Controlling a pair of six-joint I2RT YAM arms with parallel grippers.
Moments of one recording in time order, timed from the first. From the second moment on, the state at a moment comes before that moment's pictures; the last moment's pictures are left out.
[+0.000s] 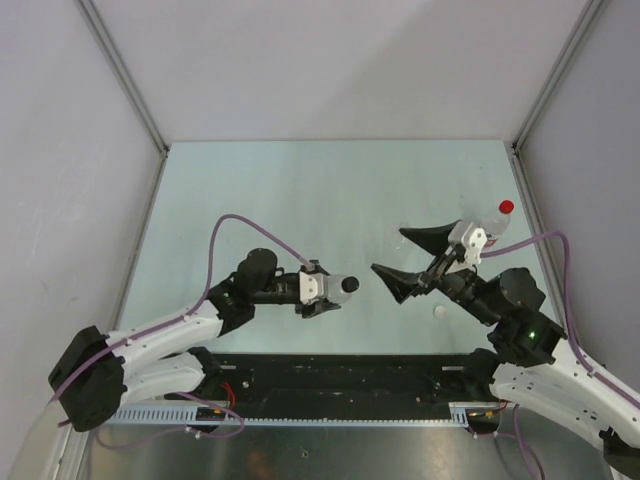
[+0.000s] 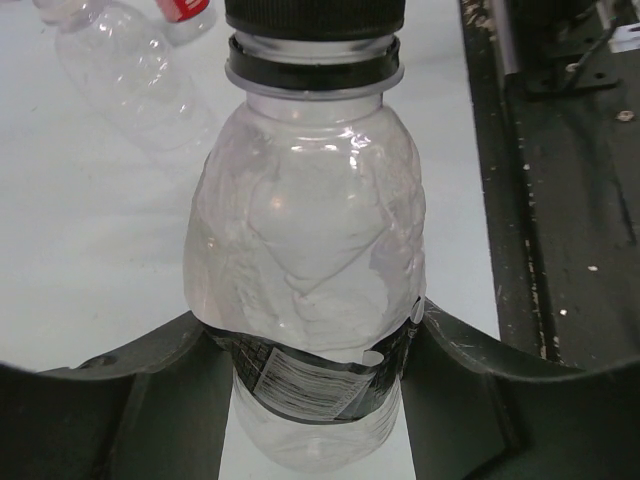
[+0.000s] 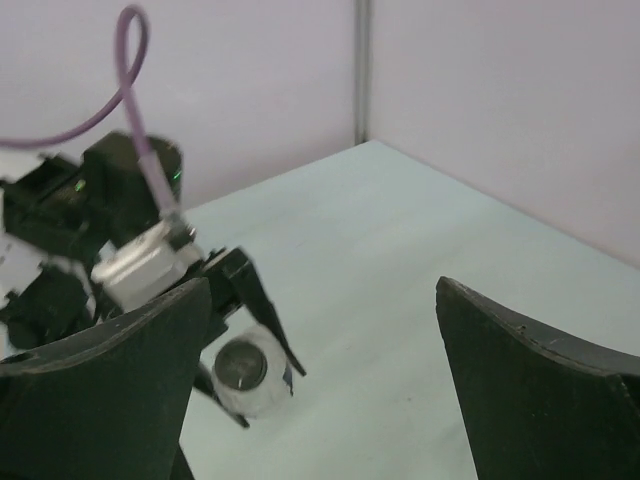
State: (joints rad) left arm -0.82 1.06 0.50 0.24 0.58 0.42; right arm 0.89 0.53 0.70 0.05 0.01 0.07
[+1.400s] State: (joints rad) left arm -0.73 1.03 0.50 0.09 0.98 0.54; right arm 1.02 0.79 0.70 -0.09 -0.53 -0.29
